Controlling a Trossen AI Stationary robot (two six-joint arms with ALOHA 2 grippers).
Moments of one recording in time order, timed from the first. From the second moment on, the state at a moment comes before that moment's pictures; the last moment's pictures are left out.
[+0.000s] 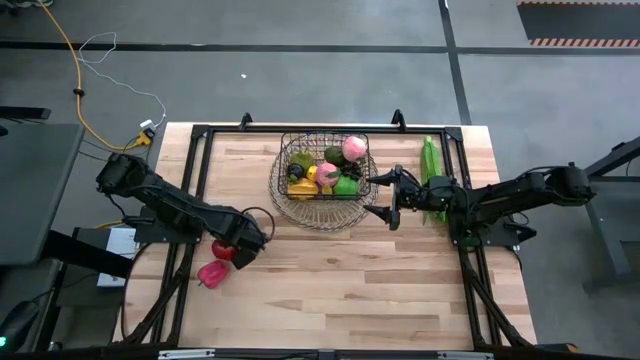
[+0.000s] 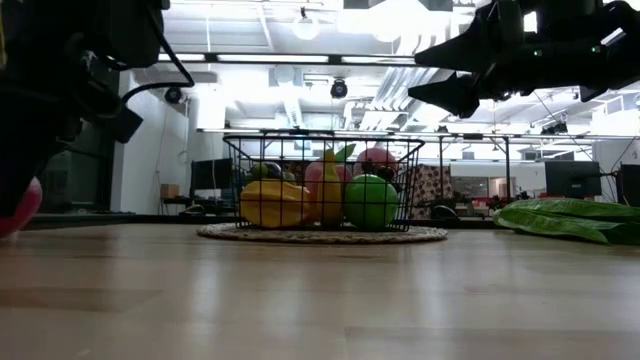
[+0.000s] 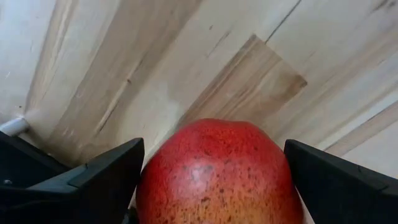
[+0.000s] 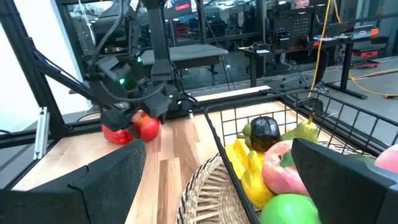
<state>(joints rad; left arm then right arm) -0.22 1.46 0.77 -1.05 0.02 -0.99 -0.06 1.07 0.26 0.81 0.07 0.11</state>
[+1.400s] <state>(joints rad) -0.23 1.42 1.00 -0.78 -0.17 -0.39 -0.06 1.07 0.26 0.80 0.09 0.10</state>
